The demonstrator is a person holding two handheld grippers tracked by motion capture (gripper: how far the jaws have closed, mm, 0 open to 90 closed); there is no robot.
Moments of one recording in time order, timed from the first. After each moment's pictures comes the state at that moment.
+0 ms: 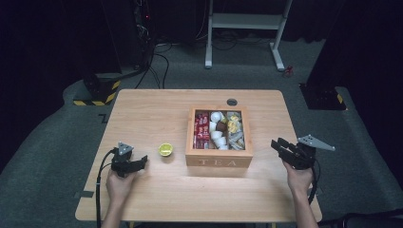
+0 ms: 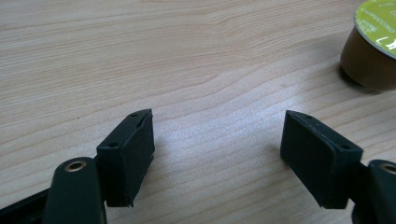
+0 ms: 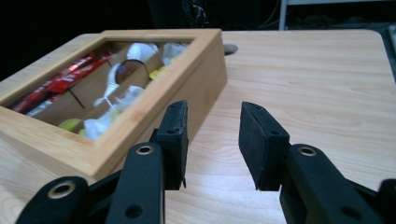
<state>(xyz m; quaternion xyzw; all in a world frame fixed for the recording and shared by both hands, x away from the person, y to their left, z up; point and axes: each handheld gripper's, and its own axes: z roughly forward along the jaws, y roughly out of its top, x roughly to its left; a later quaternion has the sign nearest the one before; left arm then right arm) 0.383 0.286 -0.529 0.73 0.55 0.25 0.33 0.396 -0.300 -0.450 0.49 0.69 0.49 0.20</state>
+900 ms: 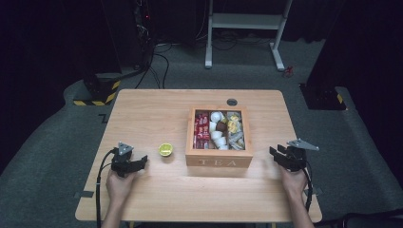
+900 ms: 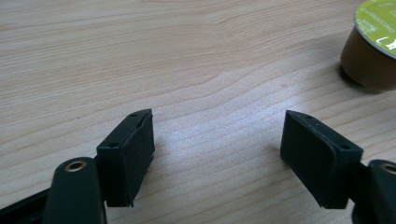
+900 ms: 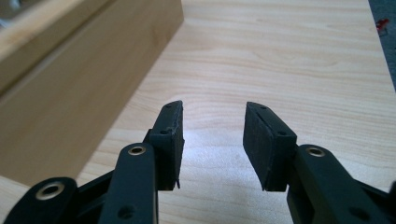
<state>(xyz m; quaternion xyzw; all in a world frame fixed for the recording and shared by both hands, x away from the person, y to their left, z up) 0.383 0.286 -0.529 0.73 0.55 0.25 0.33 0.416 -0.296 -0.499 0.53 0.72 0.39 0.22</state>
